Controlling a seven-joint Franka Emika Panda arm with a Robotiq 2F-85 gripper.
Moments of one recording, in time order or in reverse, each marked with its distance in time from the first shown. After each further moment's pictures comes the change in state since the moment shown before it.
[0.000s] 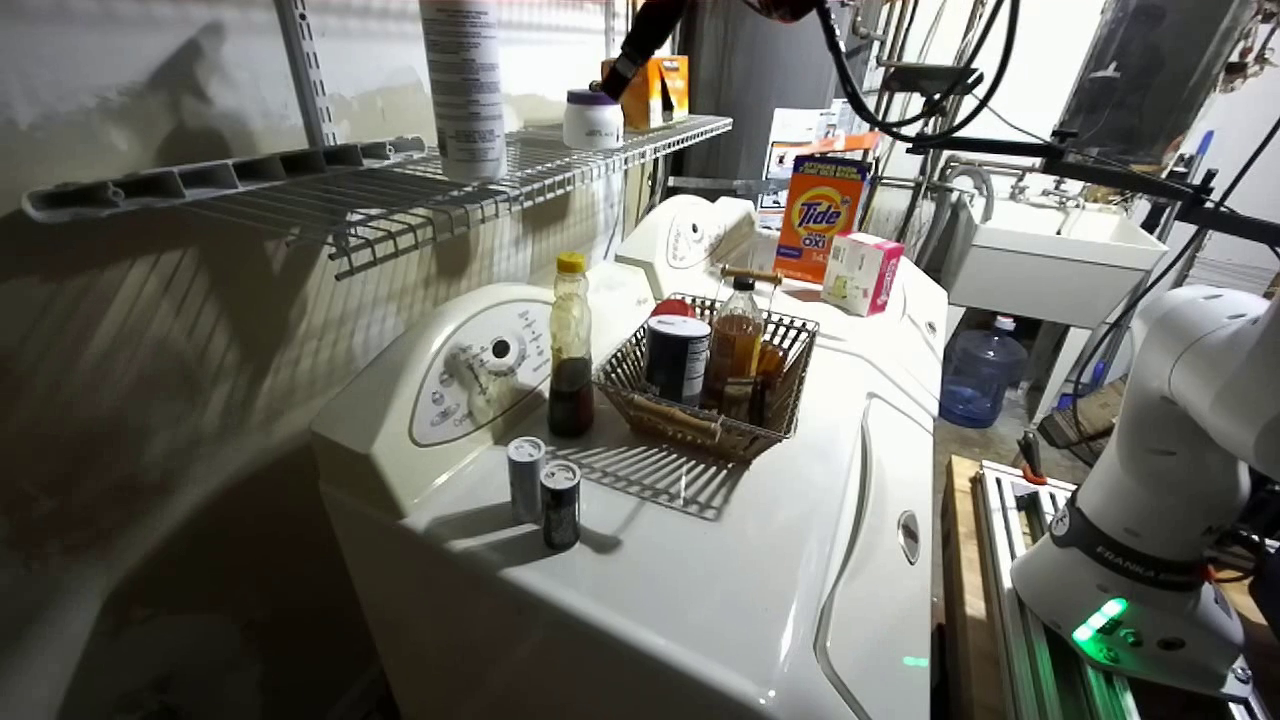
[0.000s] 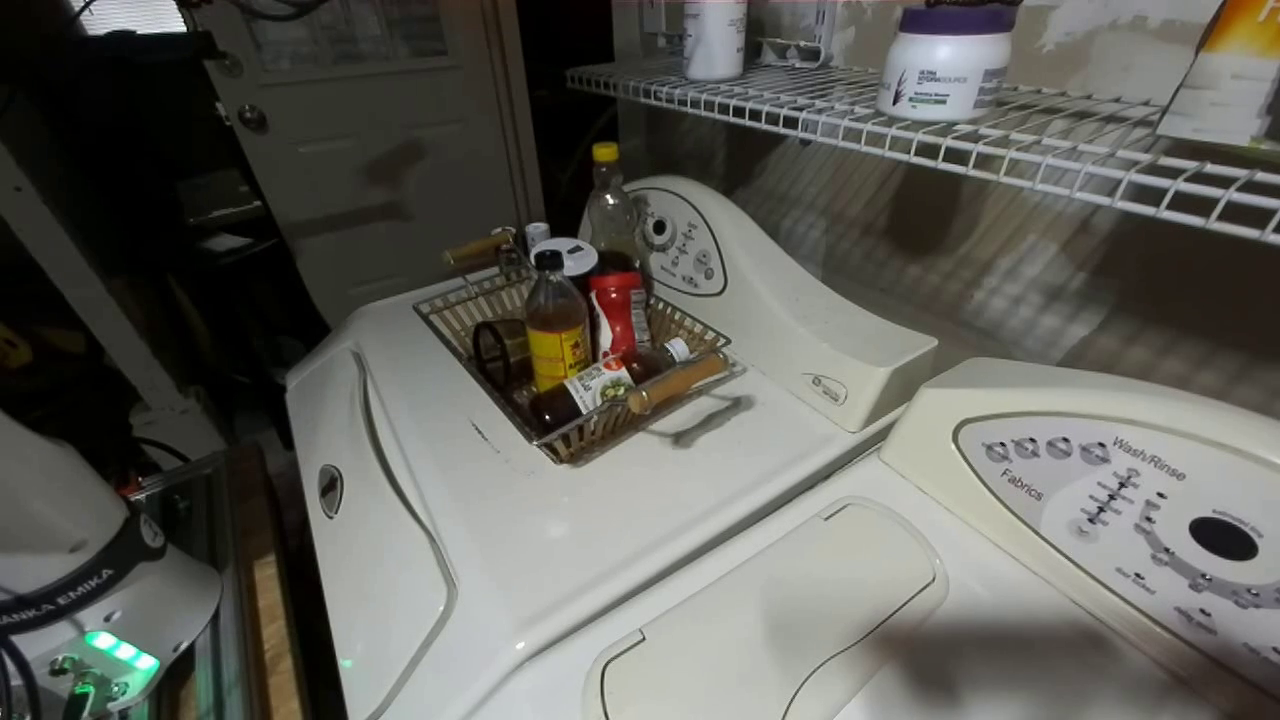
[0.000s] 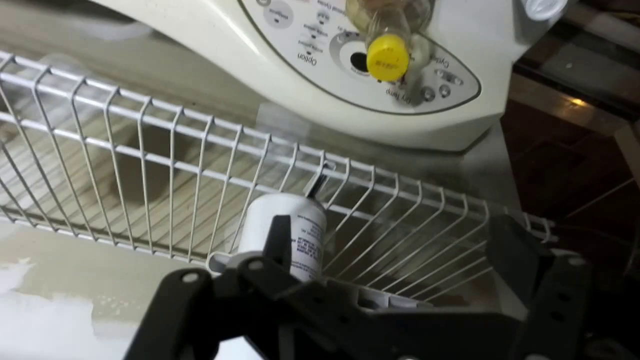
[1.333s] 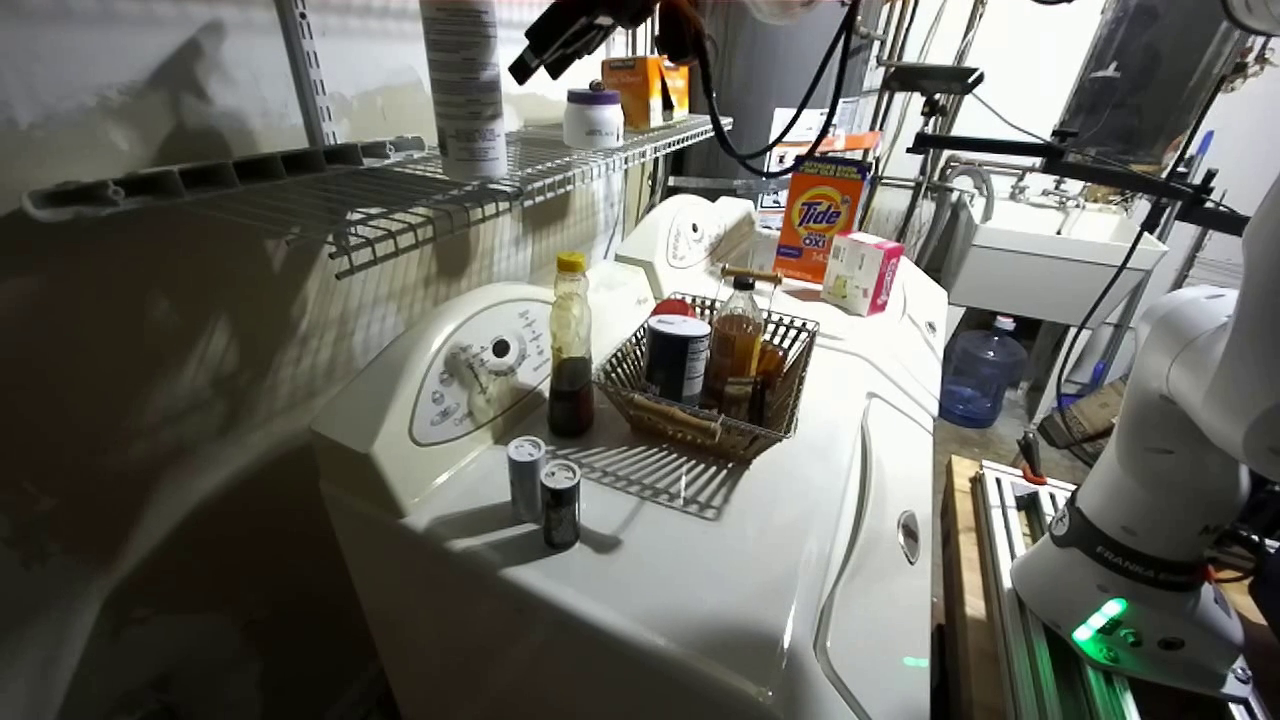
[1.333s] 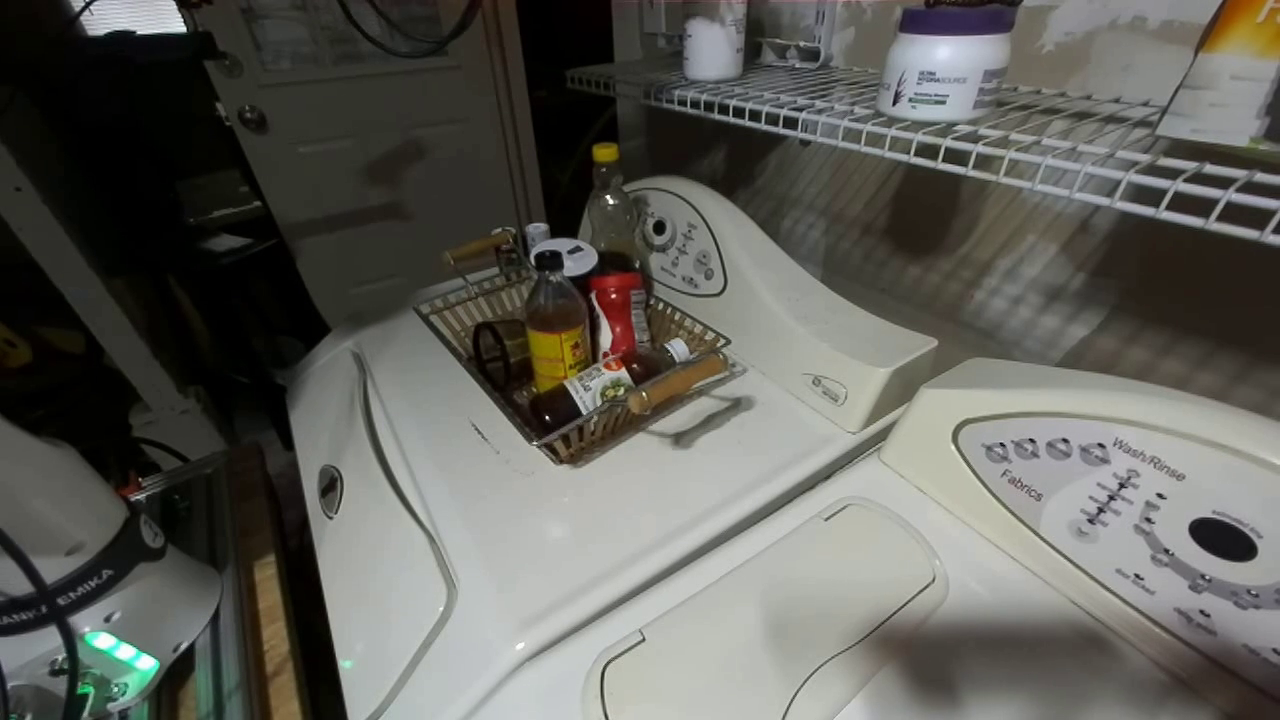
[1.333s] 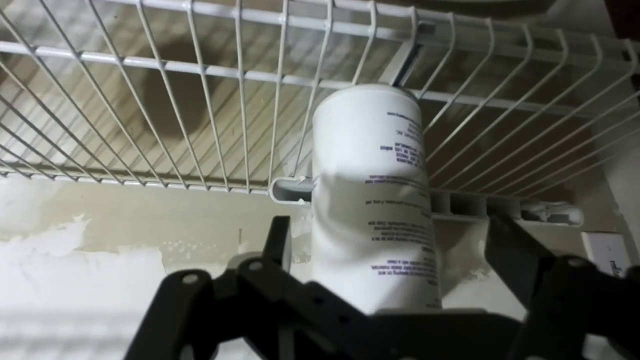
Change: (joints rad) arm -0.052 0.232 0.000 0.112 0.104 0.365 0.069
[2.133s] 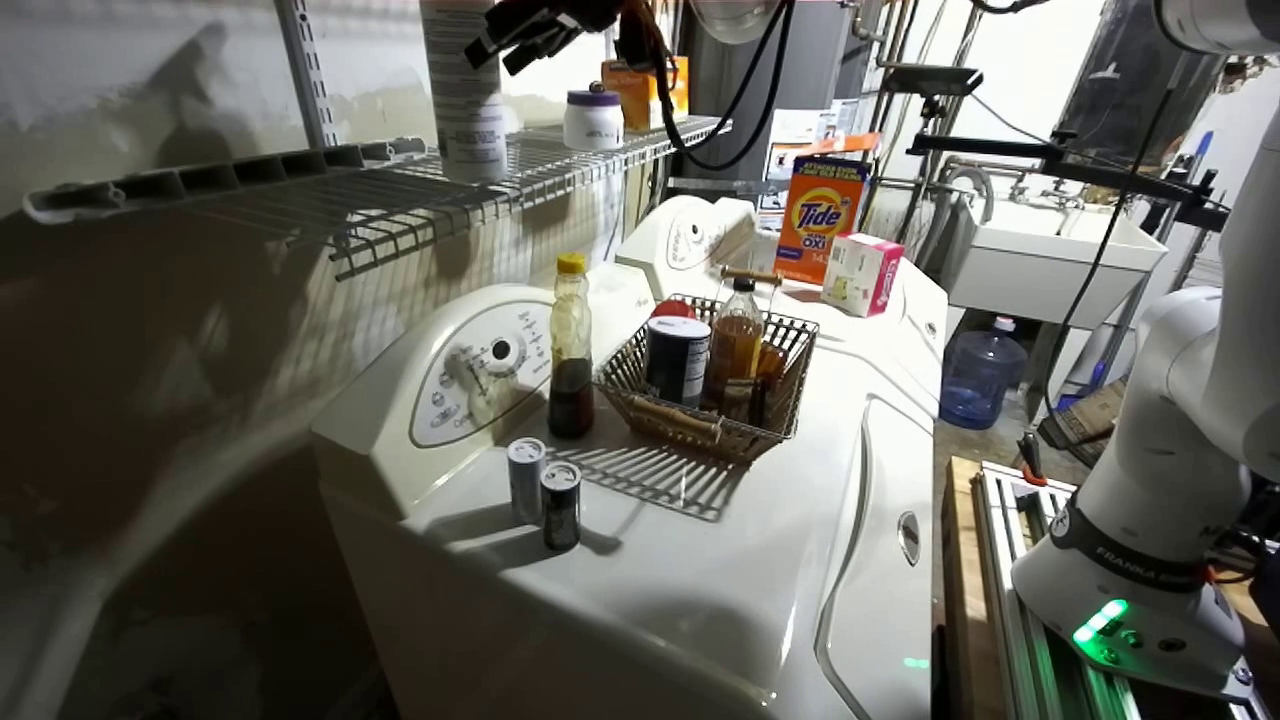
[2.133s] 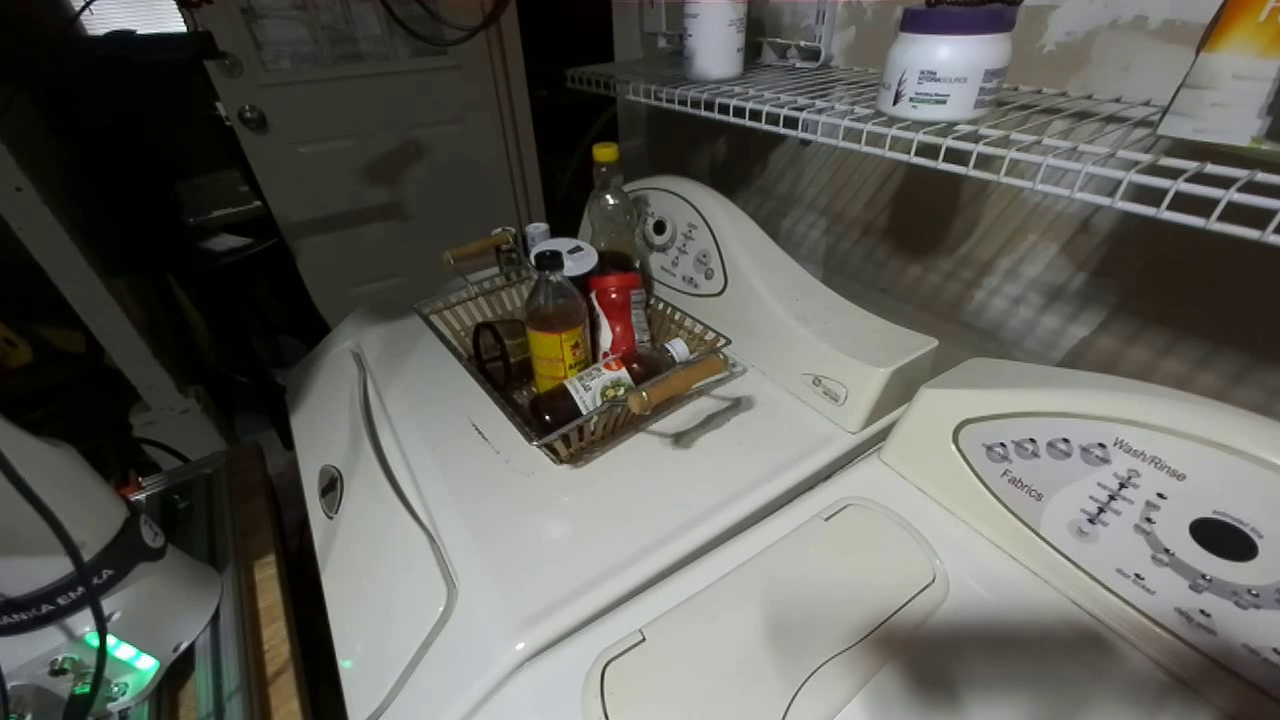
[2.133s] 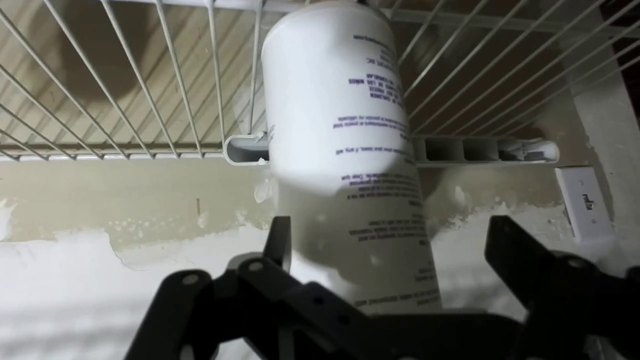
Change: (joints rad) arm 0.001 0.113 0.021 0.114 0.281 0.073 -0.191
